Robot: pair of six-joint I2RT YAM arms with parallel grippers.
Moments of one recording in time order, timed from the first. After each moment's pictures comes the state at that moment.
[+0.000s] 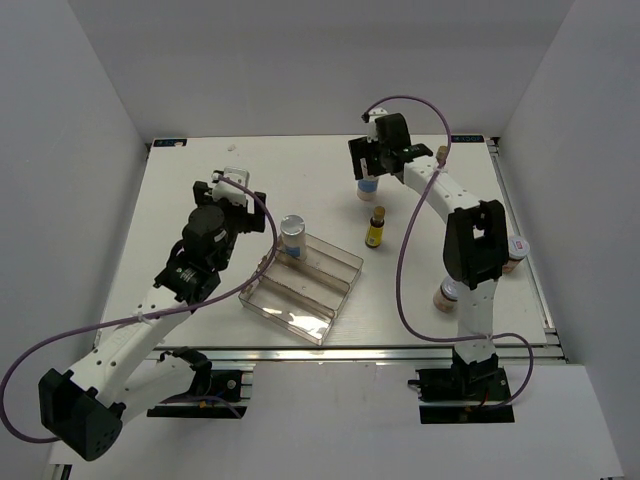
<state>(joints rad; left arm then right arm) -0.55 0.94 0.81 0.05 -0.41 0.09 0.39 2.08 1.82 -0.41 0.00 0.00</state>
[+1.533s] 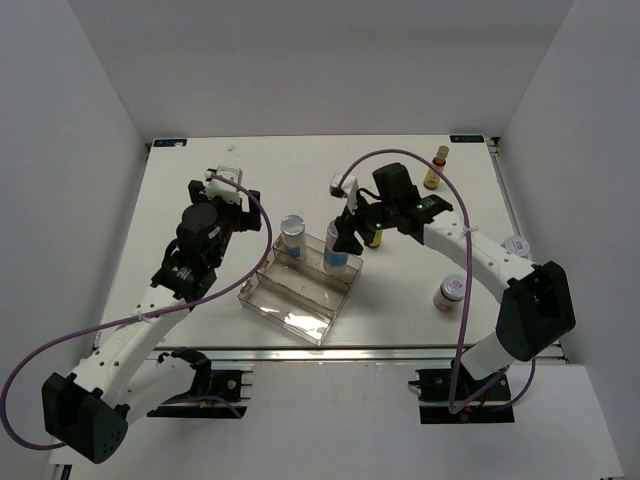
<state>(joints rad) -0.46 0.94 0.80 0.05 -0.31 0.06 0.58 1.52 1.23 -0.46 -0.61 -0.38</state>
